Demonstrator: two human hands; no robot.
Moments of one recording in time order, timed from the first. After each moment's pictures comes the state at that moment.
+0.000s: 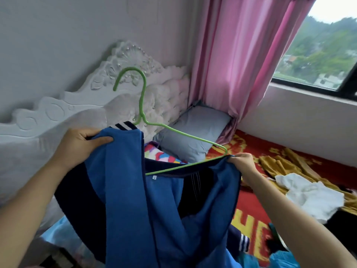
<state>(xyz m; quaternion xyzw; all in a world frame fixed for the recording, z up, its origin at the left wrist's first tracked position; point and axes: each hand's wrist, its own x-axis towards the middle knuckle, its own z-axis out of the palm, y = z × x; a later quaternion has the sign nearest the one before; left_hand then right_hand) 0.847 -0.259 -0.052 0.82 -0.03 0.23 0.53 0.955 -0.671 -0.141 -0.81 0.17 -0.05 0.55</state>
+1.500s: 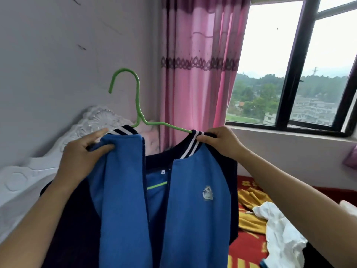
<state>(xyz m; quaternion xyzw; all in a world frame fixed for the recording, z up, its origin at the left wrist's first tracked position) 0.864 -0.319 0.044 0.80 -0.12 0.38 0.46 0.886 -0.659 0.081 -0.90 -0.16 -0.23 0.32</state>
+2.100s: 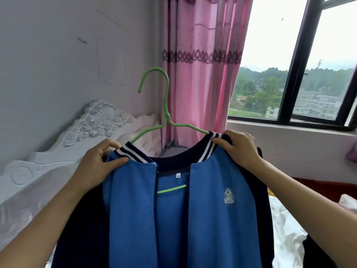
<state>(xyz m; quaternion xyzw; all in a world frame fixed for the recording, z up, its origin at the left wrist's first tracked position) 0.855 -0.330 0.023 0.81 -0.19 0.26 0.49 0.859 -0.672 0.054 -0.88 -0.13 -0.43 0.18</state>
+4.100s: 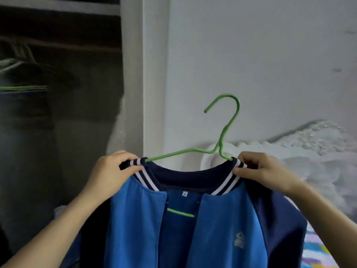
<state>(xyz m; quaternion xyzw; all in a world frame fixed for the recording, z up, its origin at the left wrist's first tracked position) 0.242 -0.330 0.035 0.78 0.34 0.50 0.16 0.541 -0.481 0.088 -0.63 -0.65 0.16 0.39</state>
